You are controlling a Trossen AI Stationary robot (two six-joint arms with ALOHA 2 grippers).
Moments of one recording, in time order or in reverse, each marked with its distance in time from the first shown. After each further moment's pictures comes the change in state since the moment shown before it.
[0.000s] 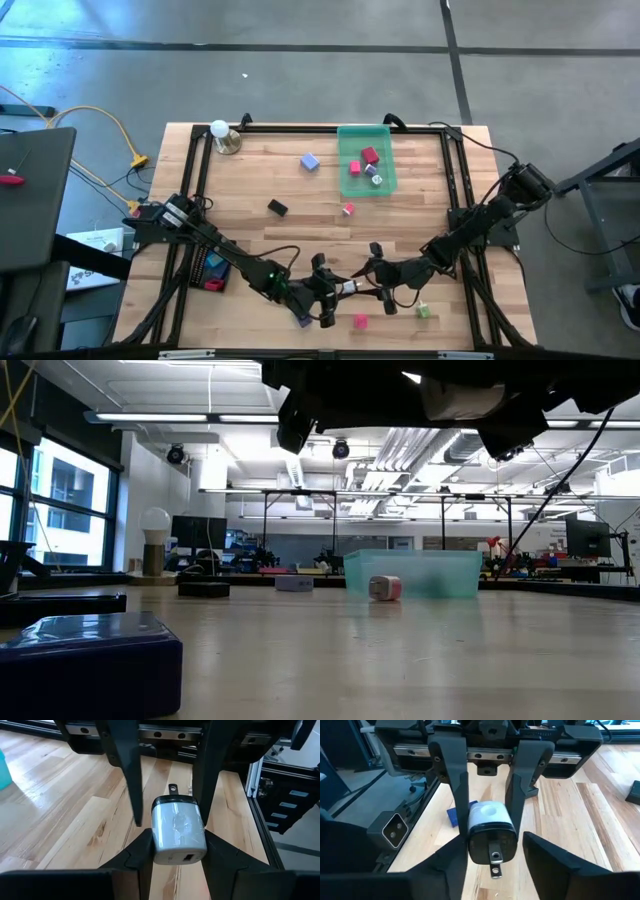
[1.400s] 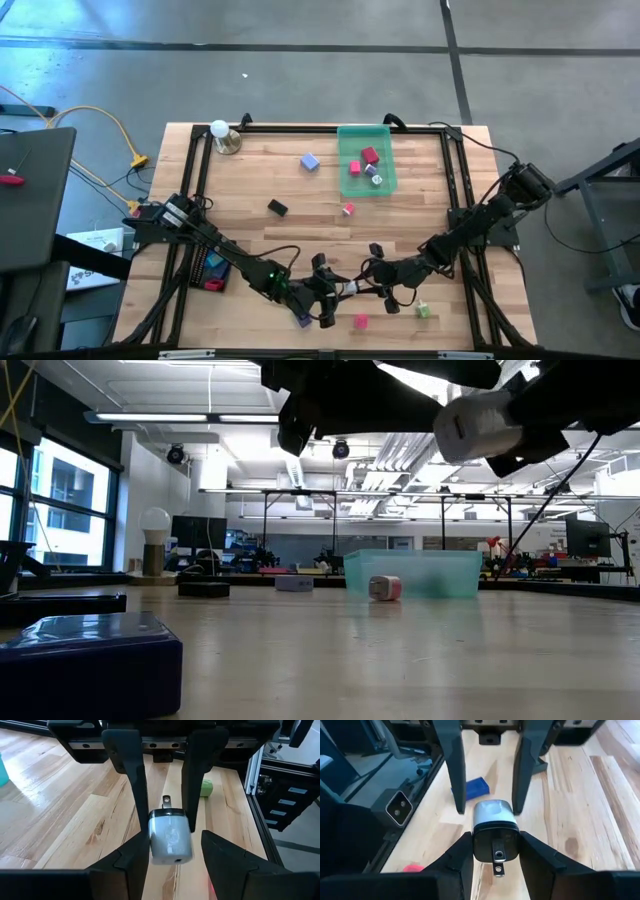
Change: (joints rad) left arm 0.002 0.000 0.000 -0.007 0.014 0.000; right arm -0.015 -0.005 0.000 -0.096 -0.087 0.059
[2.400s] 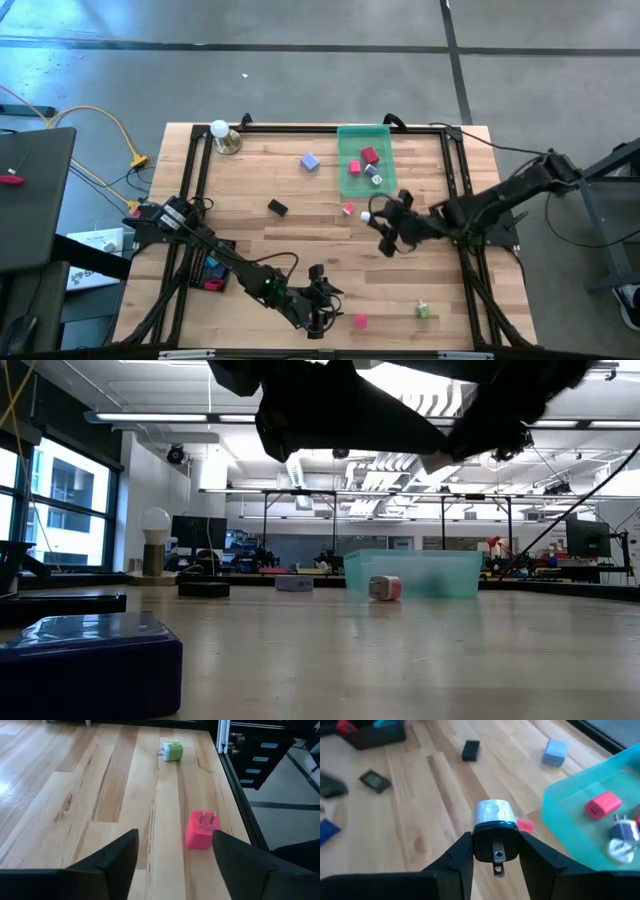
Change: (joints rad) left arm -0.044 0.001 0.000 -0.100 0.117 0.031; right arm -0.263 -0.360 0.114 -0.761 0.264 0.264
